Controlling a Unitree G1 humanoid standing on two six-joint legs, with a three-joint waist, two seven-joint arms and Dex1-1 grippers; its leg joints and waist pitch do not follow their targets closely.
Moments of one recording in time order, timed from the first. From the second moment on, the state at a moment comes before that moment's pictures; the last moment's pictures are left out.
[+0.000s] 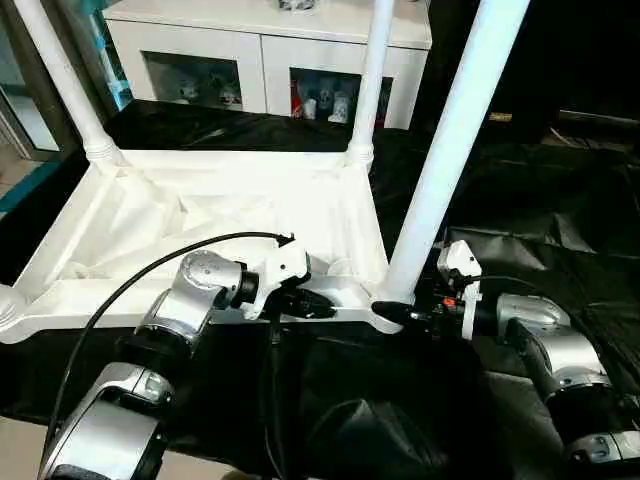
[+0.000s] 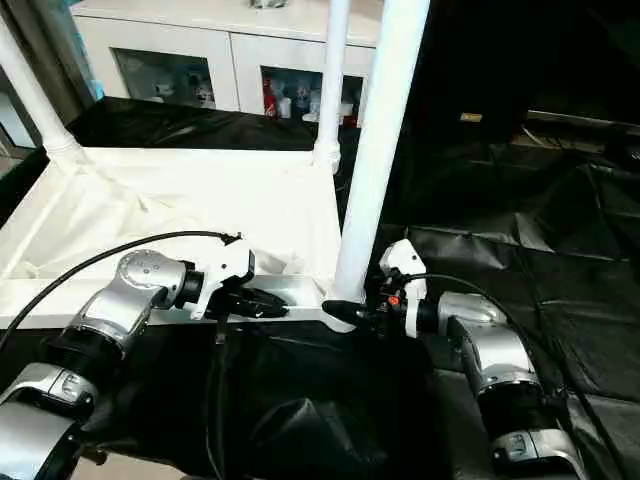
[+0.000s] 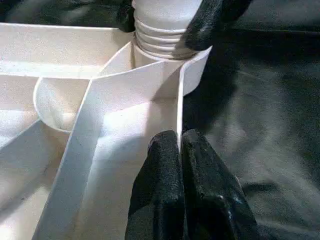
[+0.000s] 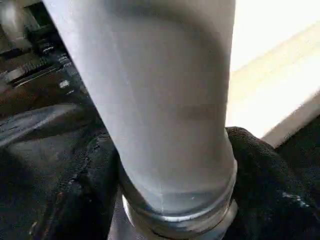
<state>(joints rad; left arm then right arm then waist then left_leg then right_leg) -0.65 0.27 -0.24 0.73 0.05 -0.03 -1.22 -0.39 -0.34 0.05 0.50 0.23 0.19 1.05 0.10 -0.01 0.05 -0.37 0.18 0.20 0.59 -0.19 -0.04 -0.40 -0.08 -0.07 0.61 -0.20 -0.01</state>
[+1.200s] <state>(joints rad) -0.69 0.21 -0.24 0.82 0.04 -0.06 -1.20 -0.41 -0.36 0.04 0.54 0.21 0.13 1.01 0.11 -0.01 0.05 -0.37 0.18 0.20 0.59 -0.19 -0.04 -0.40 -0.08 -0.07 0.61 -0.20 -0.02</state>
